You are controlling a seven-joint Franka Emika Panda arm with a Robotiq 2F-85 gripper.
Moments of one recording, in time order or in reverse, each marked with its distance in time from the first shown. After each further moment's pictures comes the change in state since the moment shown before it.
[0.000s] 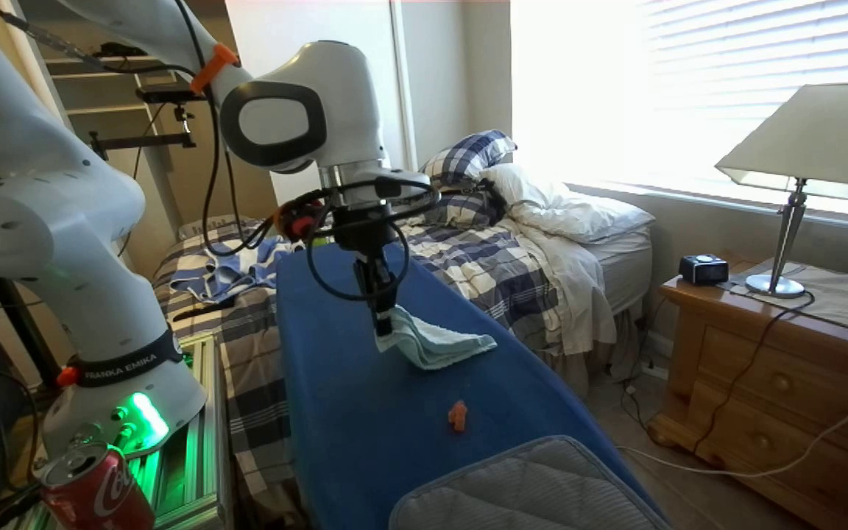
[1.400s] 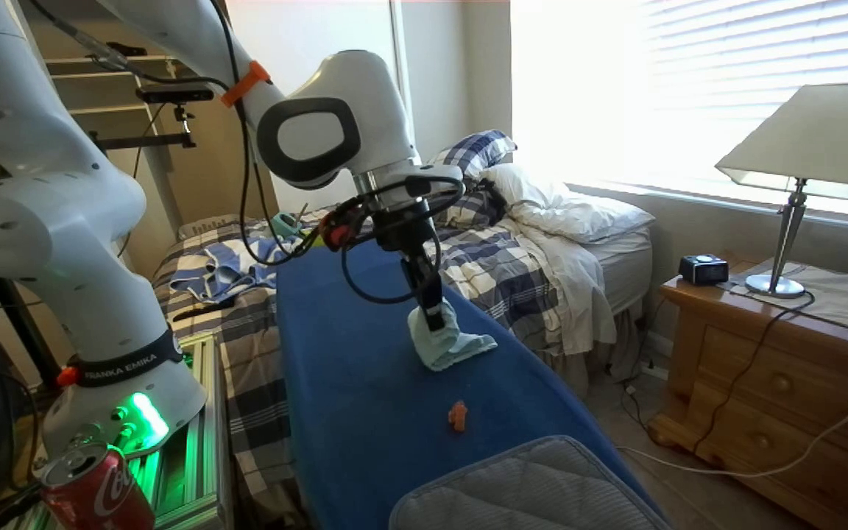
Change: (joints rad) arm -0.013 0.157 0.021 0.085 -0.037 0.224 0.199
